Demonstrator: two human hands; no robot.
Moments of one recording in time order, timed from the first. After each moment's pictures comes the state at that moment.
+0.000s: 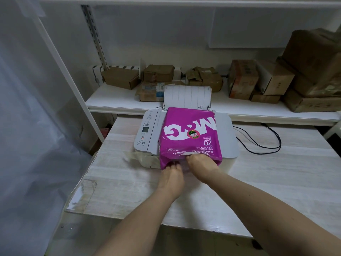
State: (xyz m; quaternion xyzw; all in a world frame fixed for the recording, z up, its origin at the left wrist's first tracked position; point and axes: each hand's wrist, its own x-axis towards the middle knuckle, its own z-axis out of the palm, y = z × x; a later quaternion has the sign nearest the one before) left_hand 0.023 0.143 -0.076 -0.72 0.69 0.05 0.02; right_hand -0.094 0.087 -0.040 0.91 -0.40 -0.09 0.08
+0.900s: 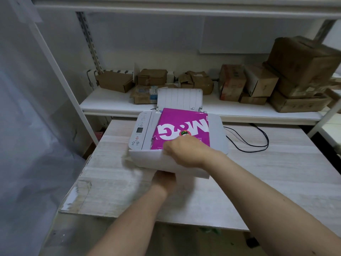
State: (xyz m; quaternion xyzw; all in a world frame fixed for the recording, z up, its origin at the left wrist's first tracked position) left_hand 0.021 0.148 -0.084 -0.70 0.69 0.17 0.07; right_hand -0.078 0.127 0.079 0.94 -0.33 -0.04 -0.04
